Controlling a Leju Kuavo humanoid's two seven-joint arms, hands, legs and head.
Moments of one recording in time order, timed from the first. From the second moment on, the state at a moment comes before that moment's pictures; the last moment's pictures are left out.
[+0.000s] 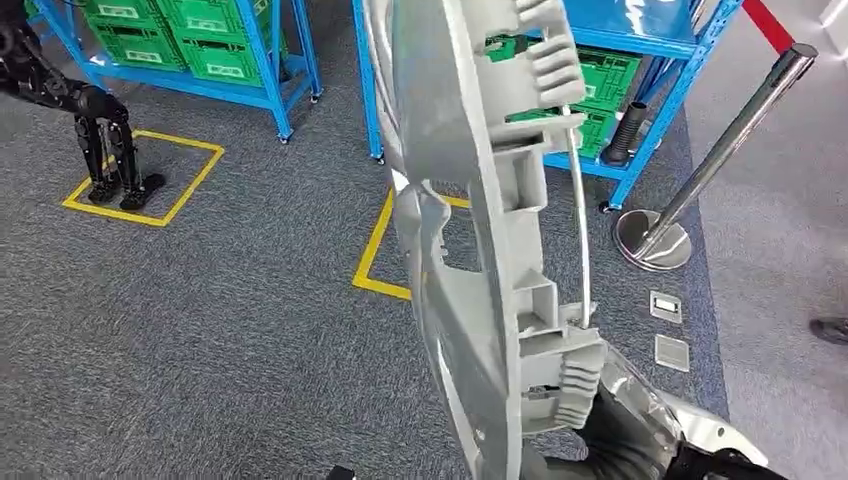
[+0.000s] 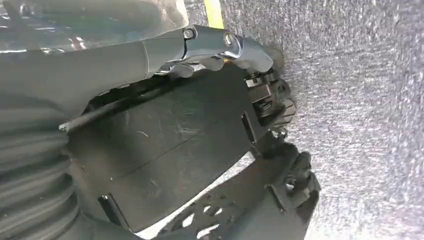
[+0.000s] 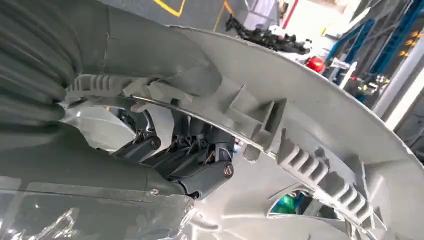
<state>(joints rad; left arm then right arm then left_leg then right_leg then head) -0.18 -0.02 -1.16 -0.28 0.99 0.19 -0.25 -0.55 -0.47 1.02 -2.31 -0.37 -0.14 -0.19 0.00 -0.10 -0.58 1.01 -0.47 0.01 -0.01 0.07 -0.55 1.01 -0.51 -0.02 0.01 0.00</state>
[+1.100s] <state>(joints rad) -0.18 -0.02 -1.16 -0.29 0.99 0.20 -0.27 -0.51 -0.47 1.02 -2.34 -0.31 -0.17 -0.16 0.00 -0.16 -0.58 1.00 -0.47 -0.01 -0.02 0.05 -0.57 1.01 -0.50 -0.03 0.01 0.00</state>
